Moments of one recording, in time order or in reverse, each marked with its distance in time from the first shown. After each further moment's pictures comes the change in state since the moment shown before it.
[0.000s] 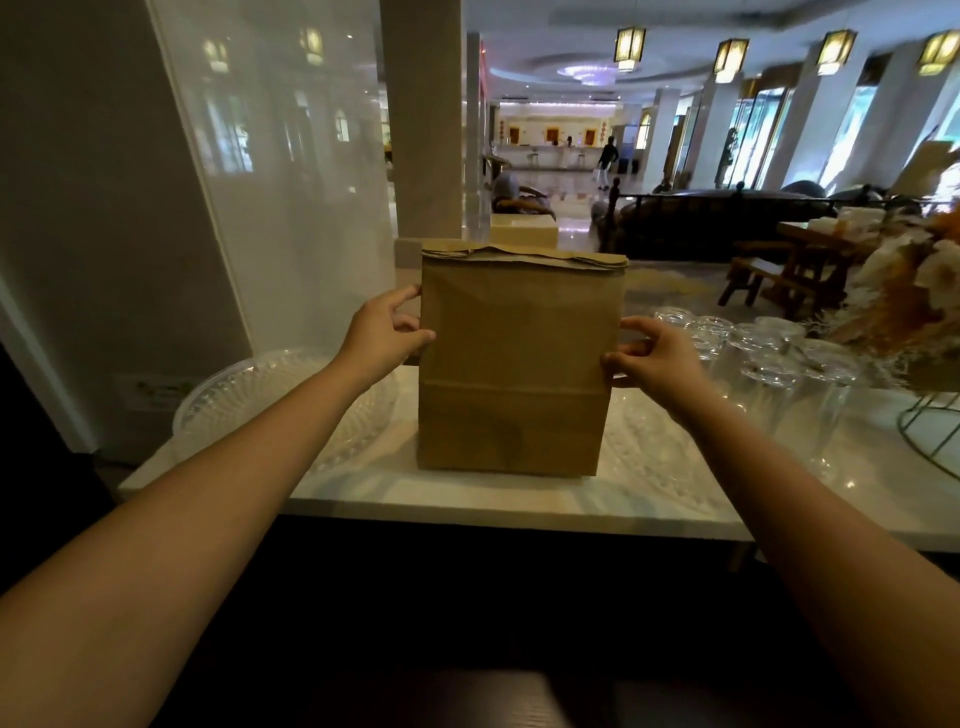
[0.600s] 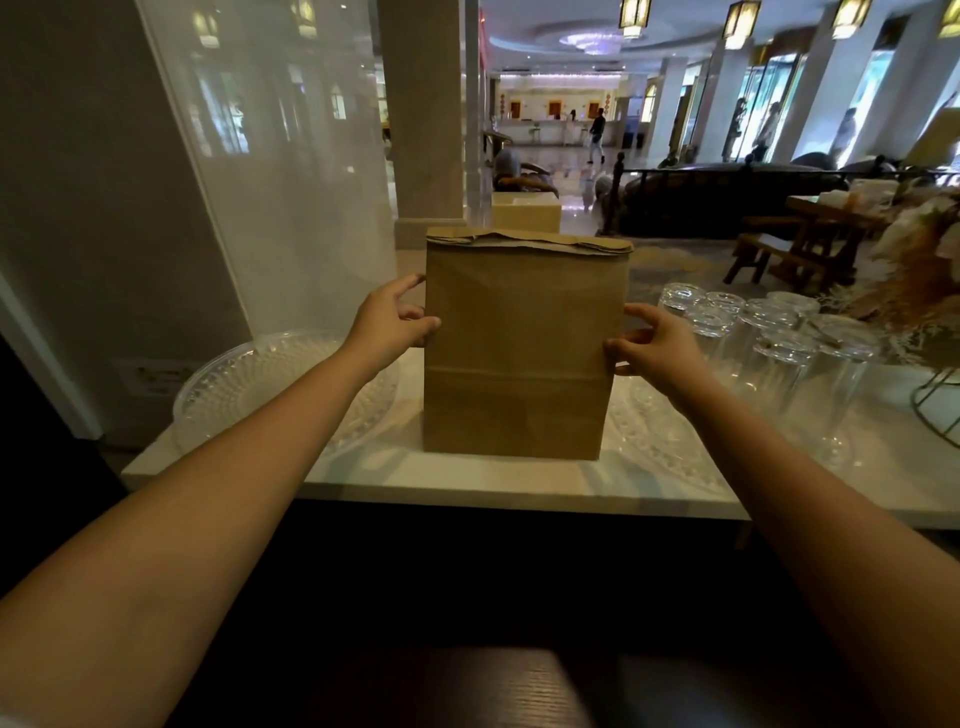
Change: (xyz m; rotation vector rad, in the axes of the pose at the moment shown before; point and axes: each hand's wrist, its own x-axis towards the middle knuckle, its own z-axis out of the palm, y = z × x) left_hand 0.003 -0.013 0.008 -0.046 -0.043 -0.046; right_hand 0.005 0.019 0.007 -0.036 0.013 0.037
